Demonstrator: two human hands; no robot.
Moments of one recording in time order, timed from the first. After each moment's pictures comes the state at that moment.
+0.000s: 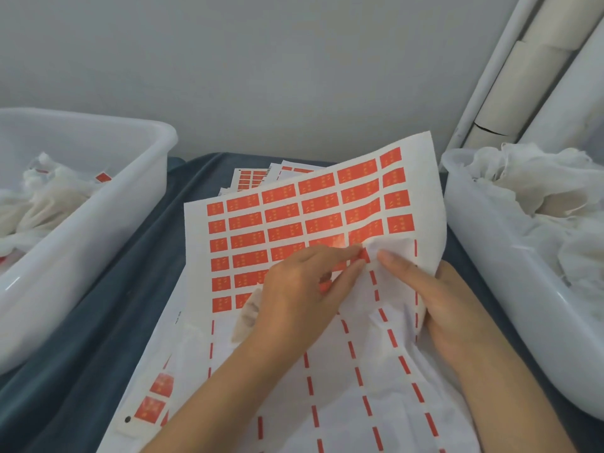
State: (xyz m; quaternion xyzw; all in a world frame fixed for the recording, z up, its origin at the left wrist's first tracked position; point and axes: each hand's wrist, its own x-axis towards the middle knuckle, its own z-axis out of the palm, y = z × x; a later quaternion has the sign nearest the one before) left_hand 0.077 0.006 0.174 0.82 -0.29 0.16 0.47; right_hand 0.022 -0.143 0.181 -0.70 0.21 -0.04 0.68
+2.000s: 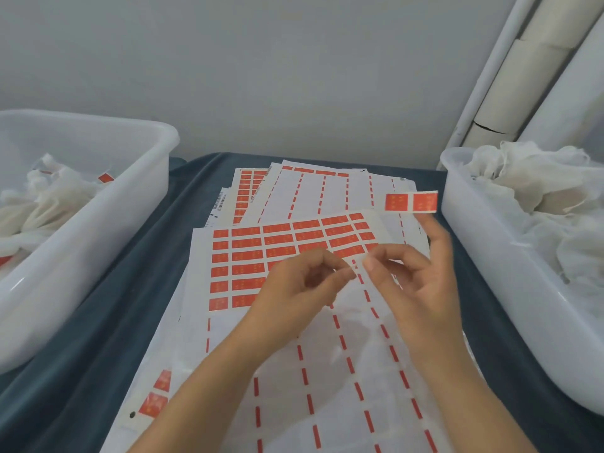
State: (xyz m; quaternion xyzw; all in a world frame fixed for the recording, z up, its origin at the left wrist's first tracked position) left_hand 0.083 0.018 0.177 0.78 -0.26 -0.10 0.56; right_hand 0.025 -0.115 0.173 -0.77 0.05 -0.28 0.57
